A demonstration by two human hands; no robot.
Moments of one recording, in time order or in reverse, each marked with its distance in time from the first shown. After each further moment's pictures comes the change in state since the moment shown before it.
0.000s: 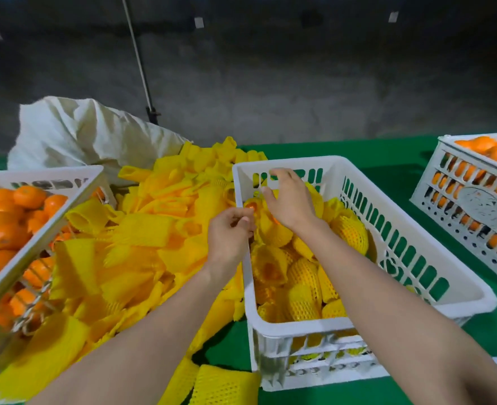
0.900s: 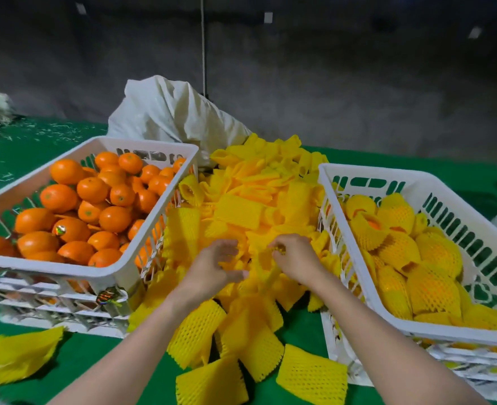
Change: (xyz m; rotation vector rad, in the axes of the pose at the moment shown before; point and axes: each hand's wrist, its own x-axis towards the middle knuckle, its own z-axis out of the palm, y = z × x) left_hand -0.041 -0.052 -0.227 0.225 -0.216 -0.182; right_hand -0.091 -0.131 0.104 0.005 -0.477 -0.055
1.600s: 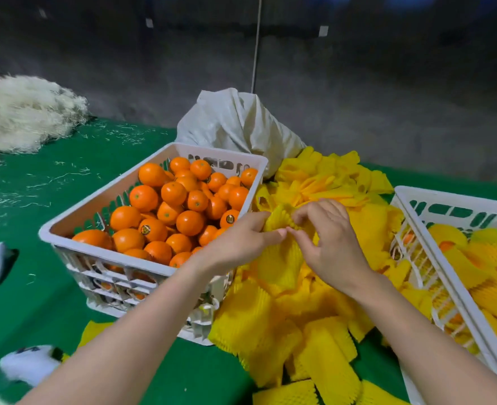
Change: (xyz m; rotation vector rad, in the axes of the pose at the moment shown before) left_hand -0.003 0.038 -0.122 -0.038 -0.127 0.173; right_hand 0.011 -0.141 0.000 -0.023 0.493 -0.603
